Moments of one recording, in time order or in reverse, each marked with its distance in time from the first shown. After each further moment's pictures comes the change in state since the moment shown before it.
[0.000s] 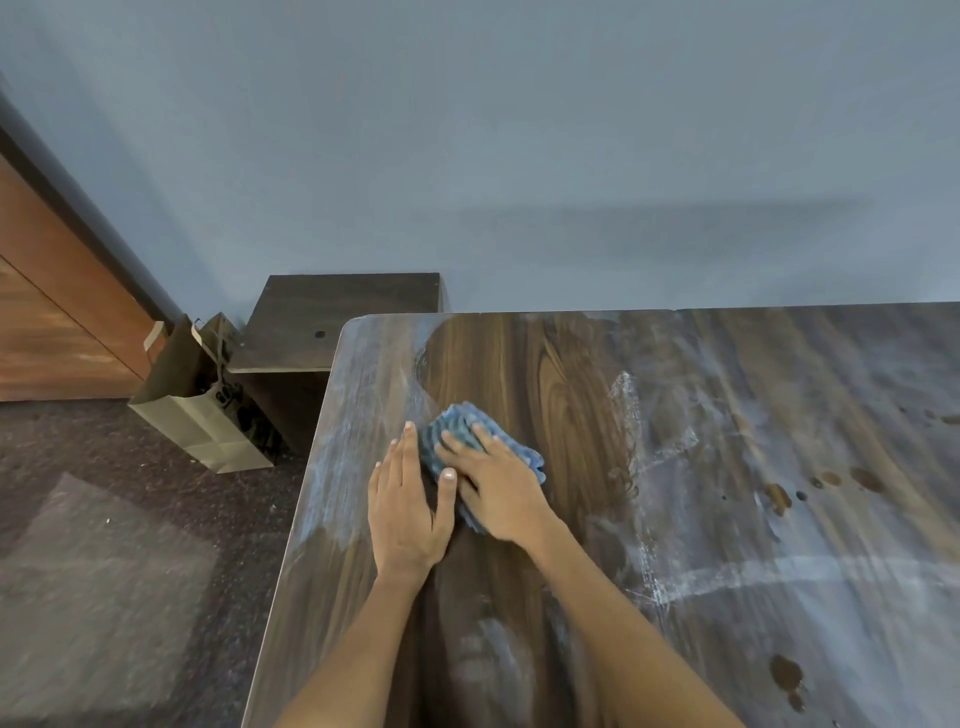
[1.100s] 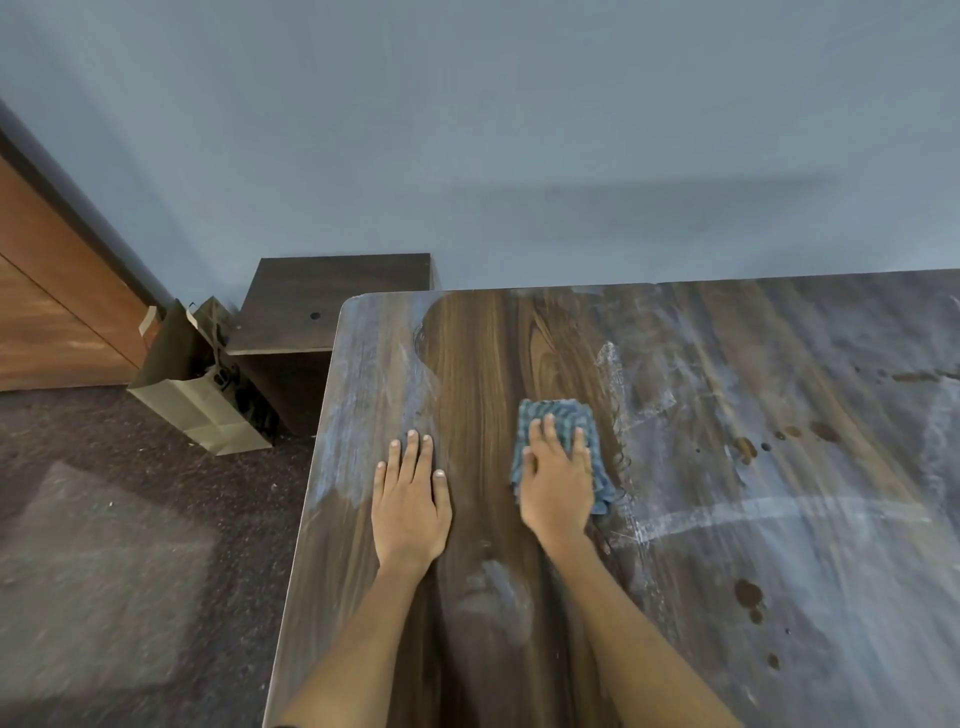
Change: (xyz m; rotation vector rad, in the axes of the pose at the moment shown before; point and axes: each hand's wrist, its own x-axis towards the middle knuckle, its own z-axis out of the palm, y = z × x) left_hand -0.035 -0.020 0.002 0.243 -0.208 -0.026; right_hand -0.063 -0.004 0.004 0.035 0.249 0.670
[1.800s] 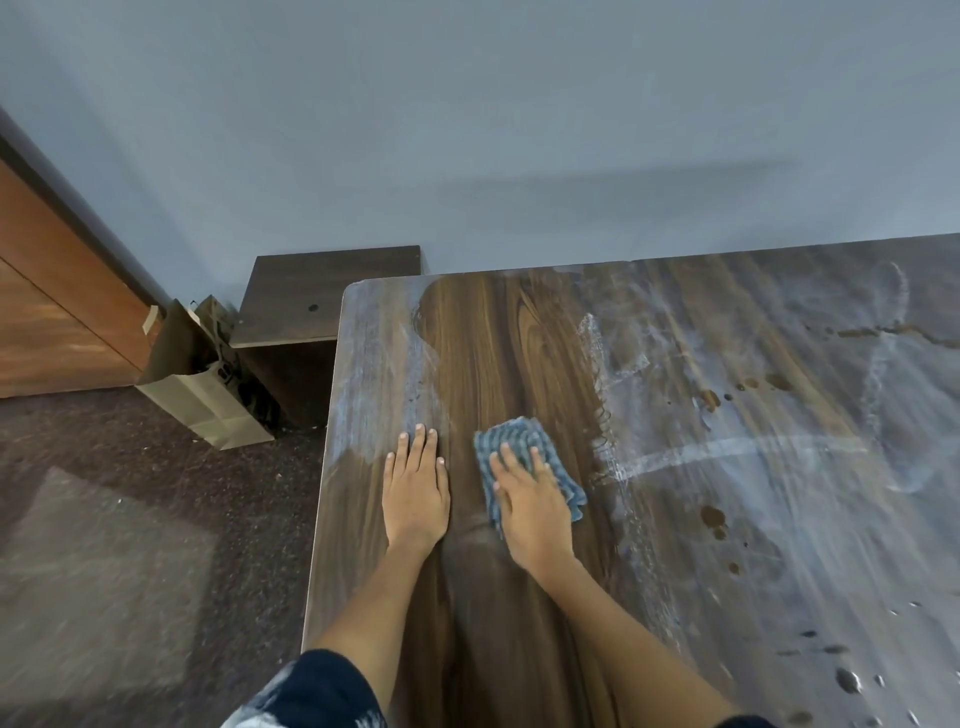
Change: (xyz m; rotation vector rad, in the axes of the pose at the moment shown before) left_hand -0.040 -0.007 -0.011 -0.023 -0.073 0.053; right_hand -0.093 0.004 0.005 -0.039 -0.054 -0.247
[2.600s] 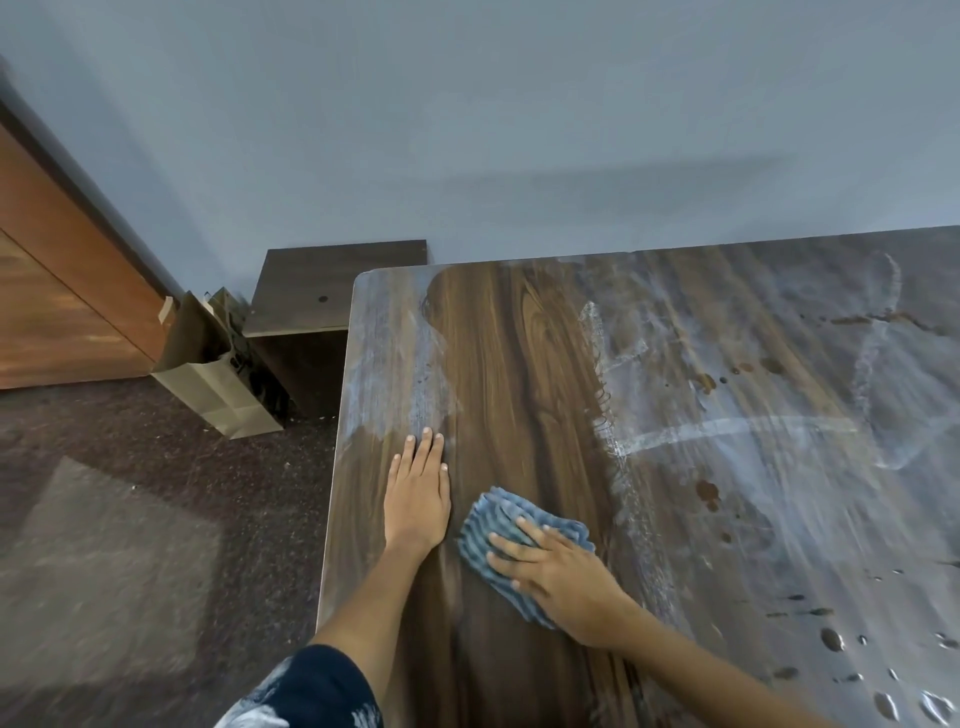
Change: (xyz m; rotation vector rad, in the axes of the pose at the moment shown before) left_hand -0.037 -0.012 -0.005 0.034 -0.027 0.070; right_hand -0.090 0.040 -0.012 -0.064 -0.401 -0.489
